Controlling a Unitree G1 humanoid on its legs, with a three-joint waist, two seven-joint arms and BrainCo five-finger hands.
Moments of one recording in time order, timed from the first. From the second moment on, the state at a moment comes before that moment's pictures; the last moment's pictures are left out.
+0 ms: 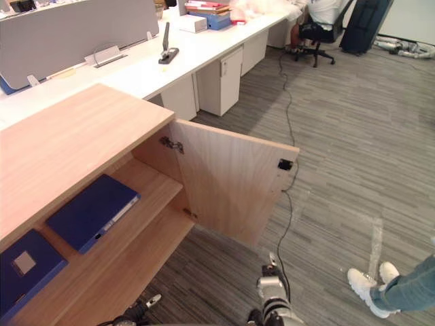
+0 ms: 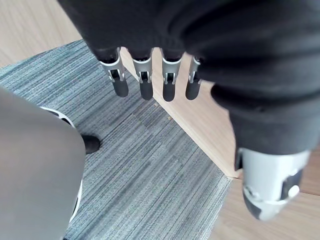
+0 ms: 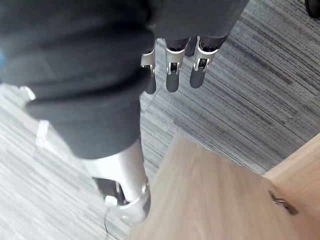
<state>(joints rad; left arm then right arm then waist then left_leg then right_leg) 0.04 0.05 0.12 1.07 -0.11 0.06 0.17 -0.26 0.05 -0.27 1.10 1.08 -0.13 -0.30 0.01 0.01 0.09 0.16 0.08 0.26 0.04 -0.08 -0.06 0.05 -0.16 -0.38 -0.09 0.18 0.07</state>
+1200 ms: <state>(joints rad) 0.07 0.09 0.19 1.03 0.00 0.03 0.11 -0.19 -0.14 -0.28 0.46 0.35 -0.09 -0.20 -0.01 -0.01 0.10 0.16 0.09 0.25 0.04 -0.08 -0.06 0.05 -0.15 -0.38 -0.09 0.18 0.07</state>
